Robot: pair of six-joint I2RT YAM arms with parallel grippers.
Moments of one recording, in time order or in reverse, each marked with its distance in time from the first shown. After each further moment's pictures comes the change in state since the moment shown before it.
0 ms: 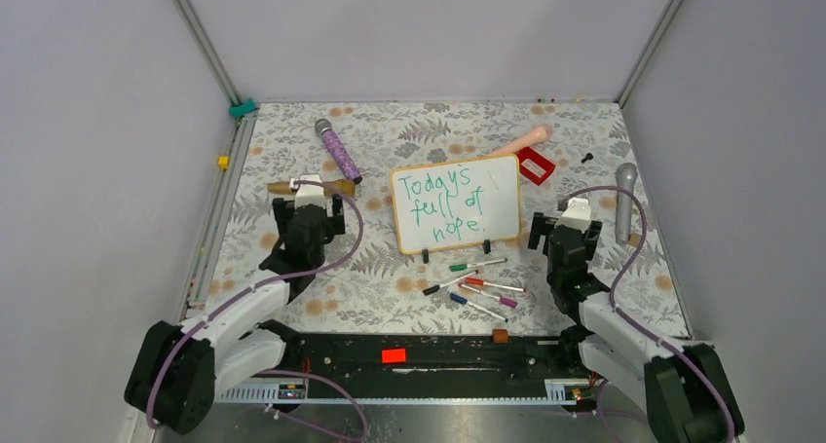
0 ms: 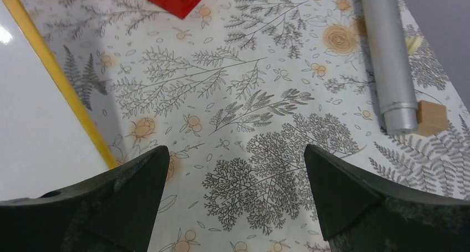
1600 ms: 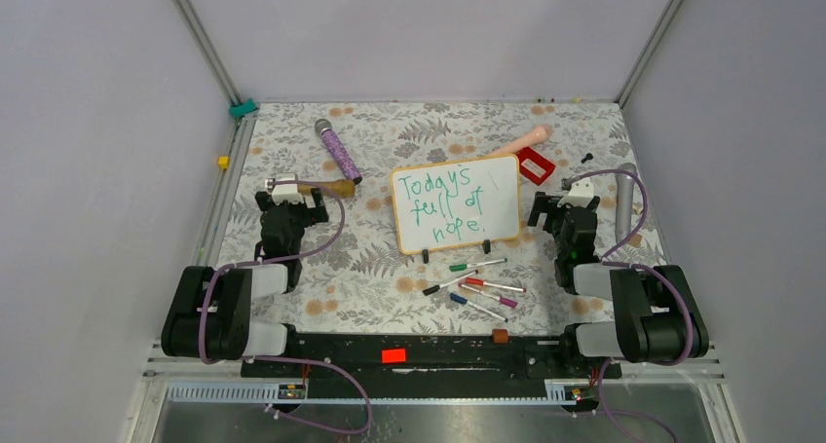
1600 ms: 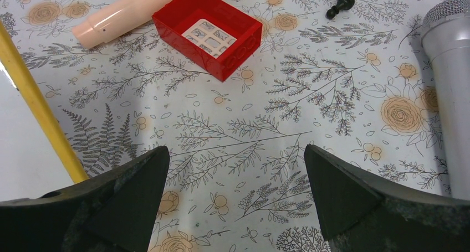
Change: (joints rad) left arm 0.399 0.382 -0.163 0.786 0.480 0.106; right arm -0.246 0.512 0.063 0.580 -0.411 -0.098
